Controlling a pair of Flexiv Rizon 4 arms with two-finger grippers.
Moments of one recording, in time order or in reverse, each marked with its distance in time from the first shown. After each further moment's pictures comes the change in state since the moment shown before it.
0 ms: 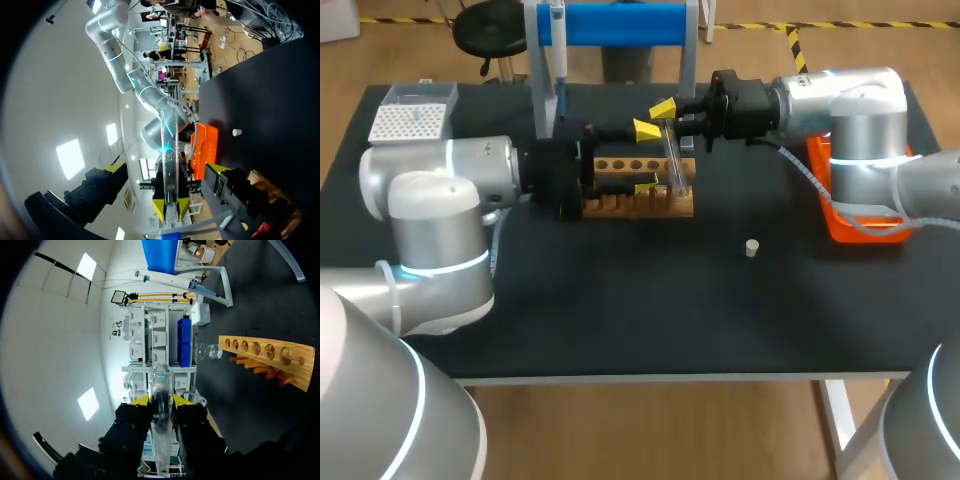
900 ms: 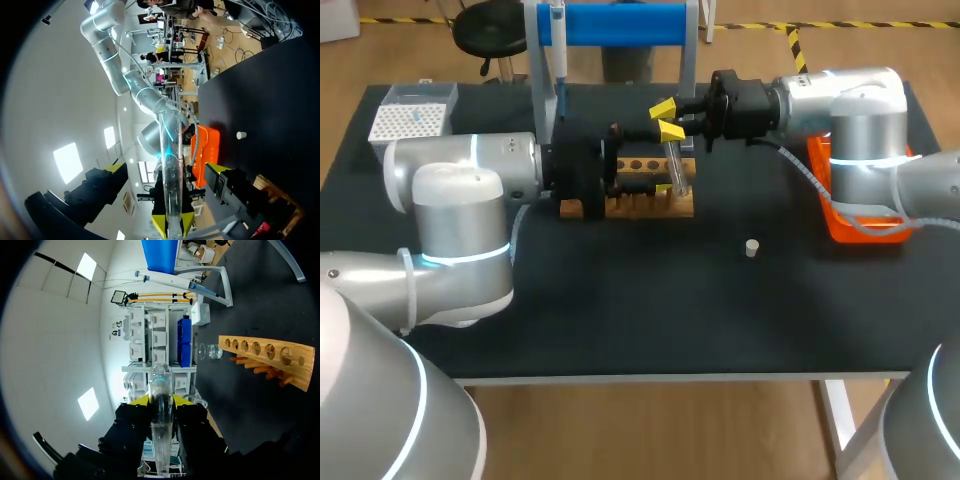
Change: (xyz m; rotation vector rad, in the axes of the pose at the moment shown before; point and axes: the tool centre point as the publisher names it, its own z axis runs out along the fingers) left arm -0.001 -0.007 0.029 0.018 0.019 0.013; right arm 0.000 0.000 0.000 0.000 0.000 0.000
